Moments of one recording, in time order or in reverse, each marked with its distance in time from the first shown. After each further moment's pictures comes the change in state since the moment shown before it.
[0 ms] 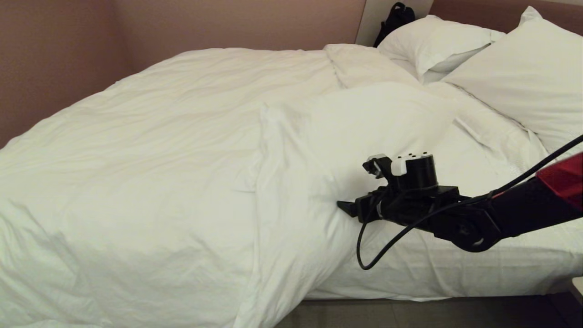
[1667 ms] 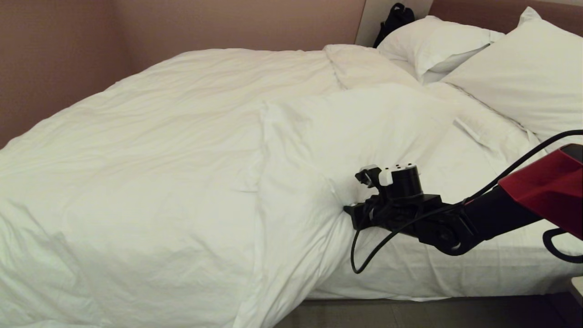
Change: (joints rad) left arm 0.000 0.000 0.000 0.000 0.000 0.000; right arm -0.002 0.102 -0.023 -0.018 0.001 0.004
